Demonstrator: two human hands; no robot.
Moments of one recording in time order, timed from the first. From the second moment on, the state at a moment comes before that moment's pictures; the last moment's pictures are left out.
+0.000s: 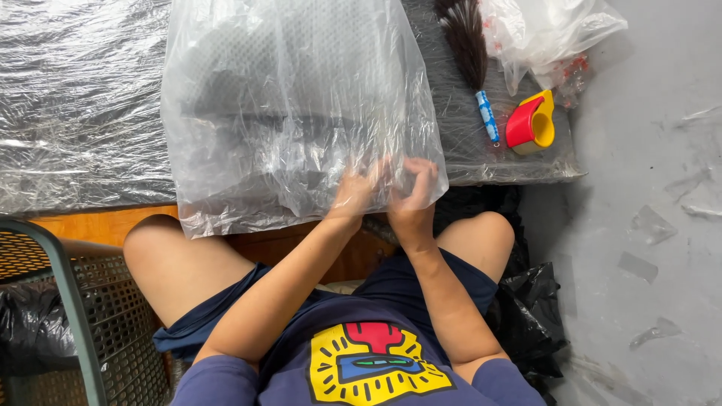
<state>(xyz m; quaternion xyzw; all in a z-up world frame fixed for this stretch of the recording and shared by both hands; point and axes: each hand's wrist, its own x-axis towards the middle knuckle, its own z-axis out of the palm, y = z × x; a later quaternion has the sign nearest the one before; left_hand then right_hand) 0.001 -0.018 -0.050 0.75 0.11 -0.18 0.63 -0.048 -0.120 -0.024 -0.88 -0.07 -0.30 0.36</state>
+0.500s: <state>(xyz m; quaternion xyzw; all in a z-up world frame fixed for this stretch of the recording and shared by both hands) -0.005 -0.011 -0.029 0.78 0.11 -0.15 0.60 -0.100 -0.110 -0.005 -0.93 -0.13 -0.21 0.29</state>
